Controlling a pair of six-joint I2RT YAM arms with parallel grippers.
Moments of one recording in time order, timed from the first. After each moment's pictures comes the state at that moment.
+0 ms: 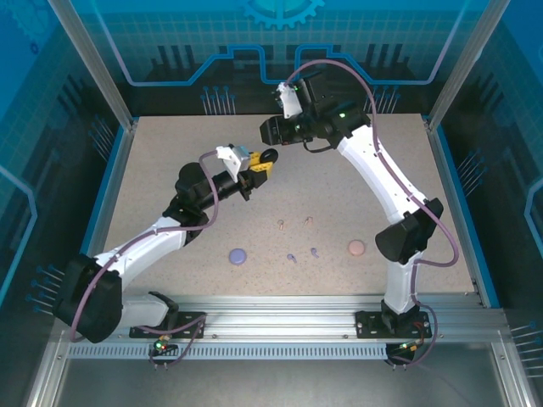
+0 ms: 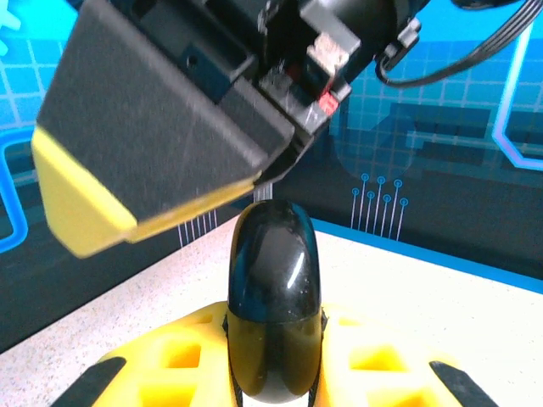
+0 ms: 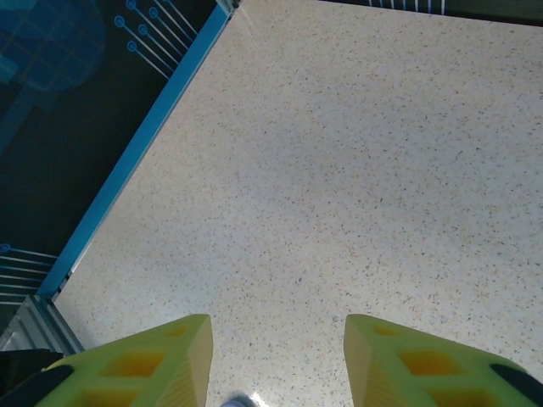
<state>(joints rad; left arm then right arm) -0.44 1.29 0.77 0.60 0.48 -0.03 0.56 1.95 2.24 -1.01 -0.31 0.30</state>
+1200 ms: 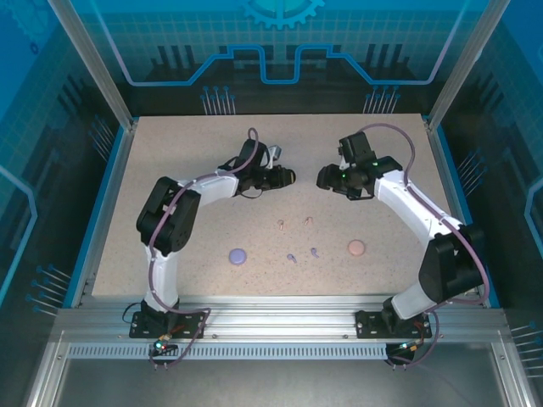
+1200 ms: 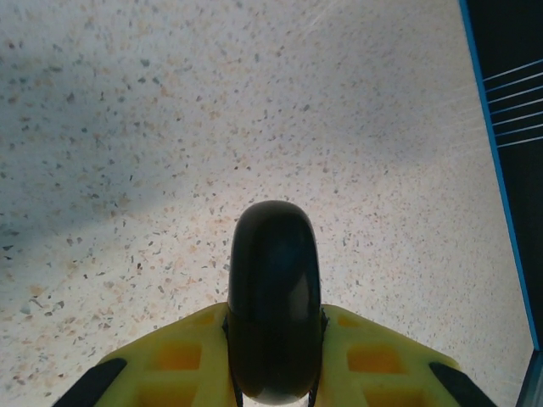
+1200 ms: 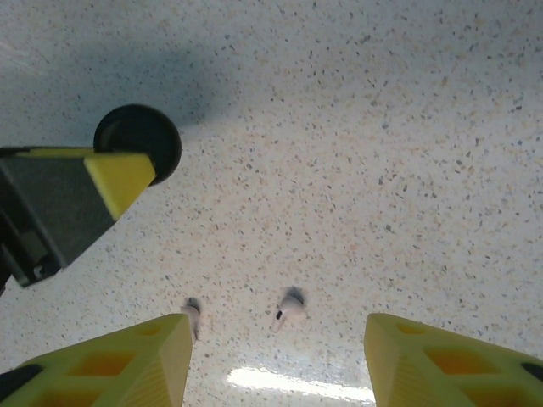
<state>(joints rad) -0.44 2.06 1.38 -0.06 0.47 -0.61 0.34 1.53 1.25 -0.73 -0.11 0.56</state>
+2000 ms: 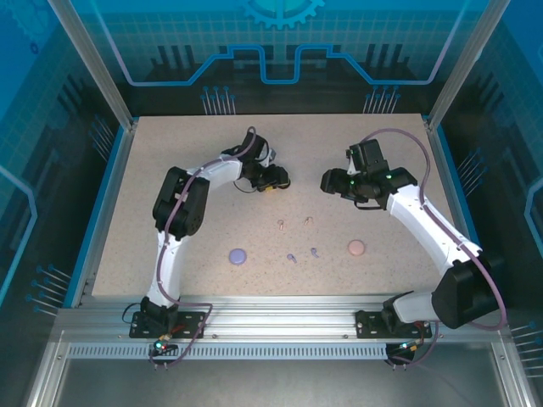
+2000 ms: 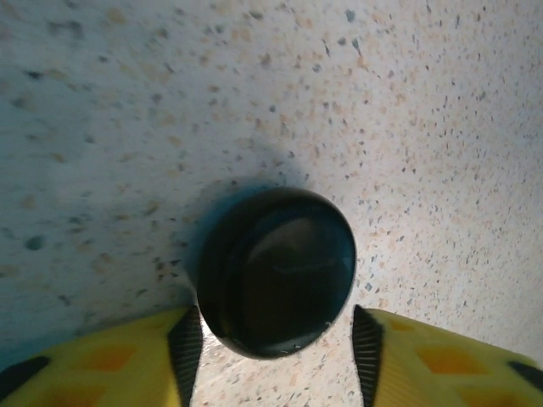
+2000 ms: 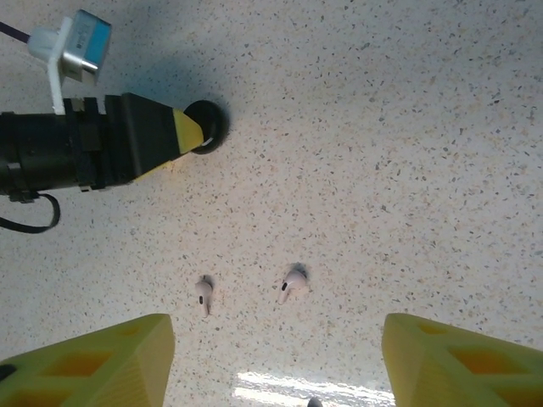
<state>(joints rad) -0.37 2.27 1.69 -0.46 0.49 -0.56 0.34 1.36 1.17 -0.73 -0.11 0.56</state>
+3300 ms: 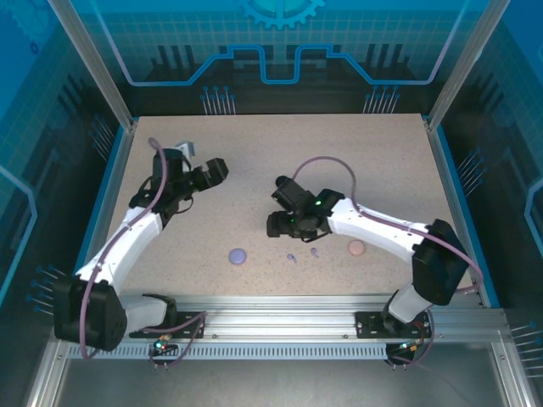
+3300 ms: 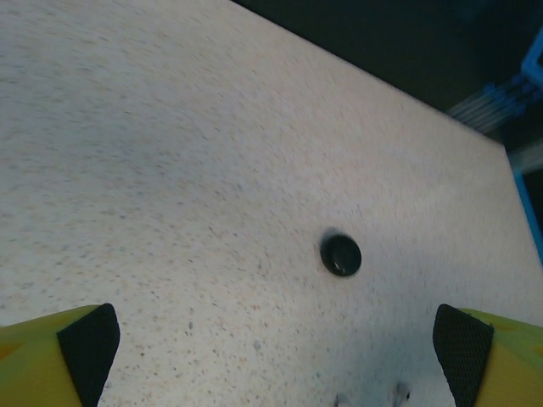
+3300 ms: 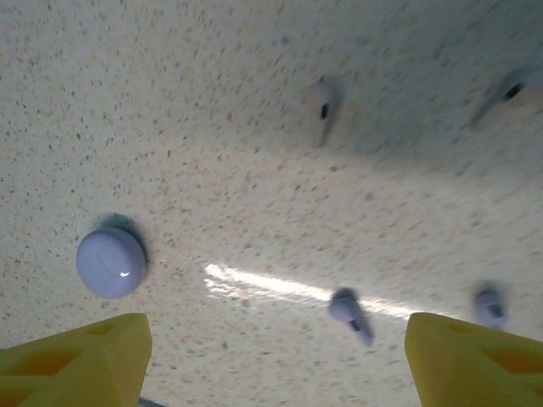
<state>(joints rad) -0.12 1.19 0.87 -0.24 0.18 -0.60 0.88 1.62 1.23 -0.78 0.03 0.86</state>
